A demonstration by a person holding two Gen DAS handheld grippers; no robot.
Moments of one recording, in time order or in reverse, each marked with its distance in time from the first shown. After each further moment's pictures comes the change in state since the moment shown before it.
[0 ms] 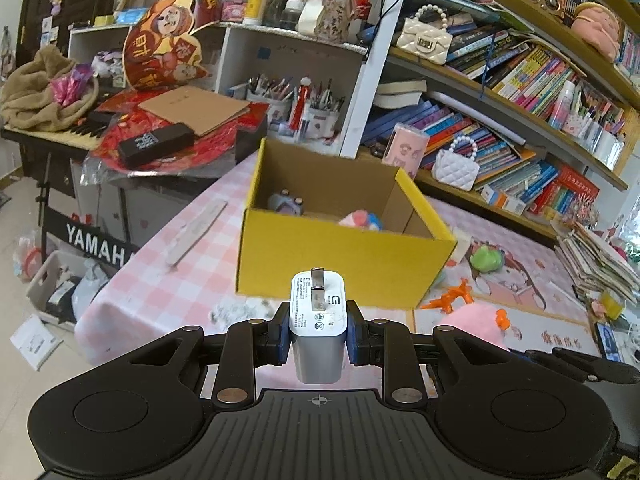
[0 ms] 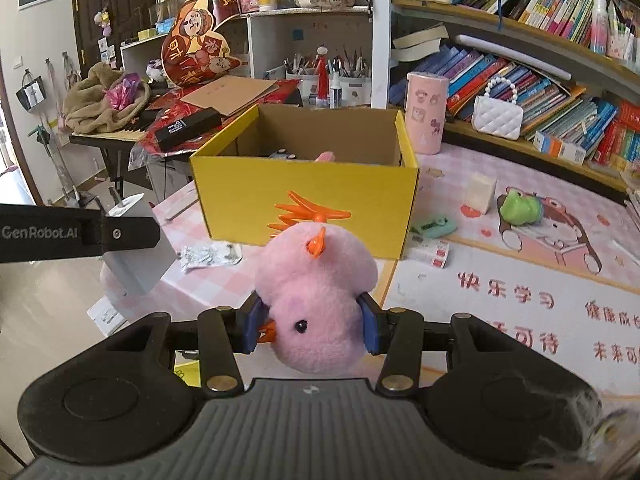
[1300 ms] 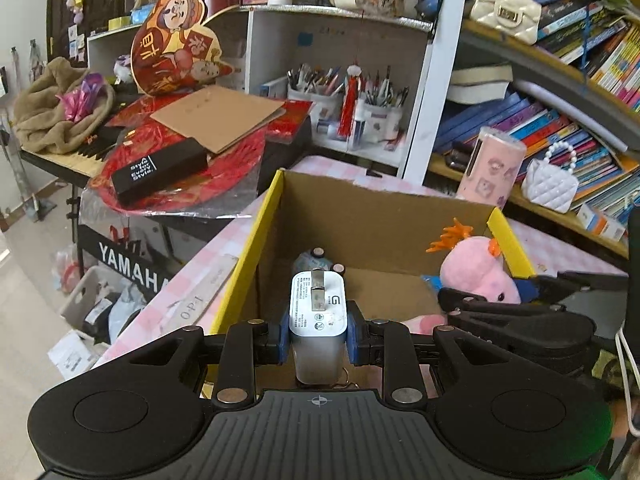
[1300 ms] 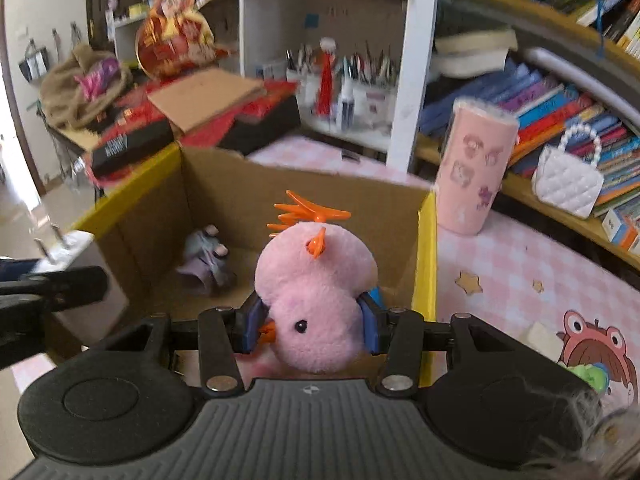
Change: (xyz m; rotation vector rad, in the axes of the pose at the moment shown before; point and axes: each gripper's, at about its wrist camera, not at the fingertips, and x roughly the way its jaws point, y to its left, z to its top) left arm 0.159 -0.018 0.088 -0.003 0.055 0.238; right arm 0.217 -0.064 0.149 -0.153 0.061 0.050
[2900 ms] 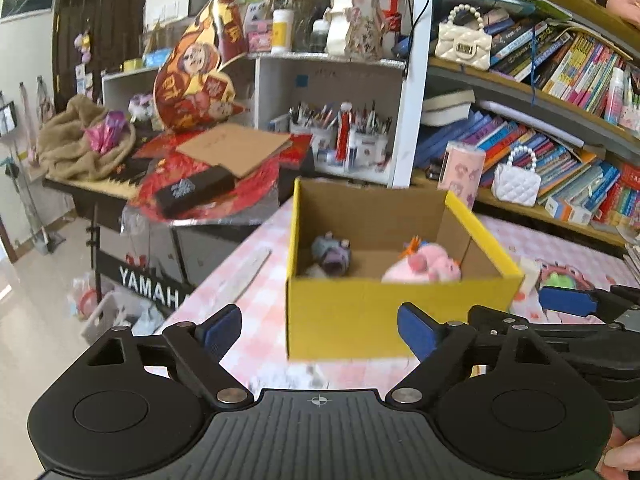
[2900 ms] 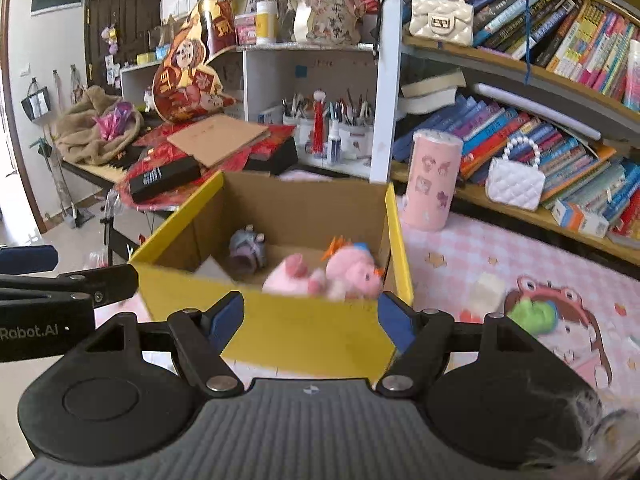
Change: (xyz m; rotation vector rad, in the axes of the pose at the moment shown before) left arm -0.115 0.027 -0.064 0.061 -0.112 -0.014; right arm -0.145 0.047 -0.072 0.090 -0.130 -0.050
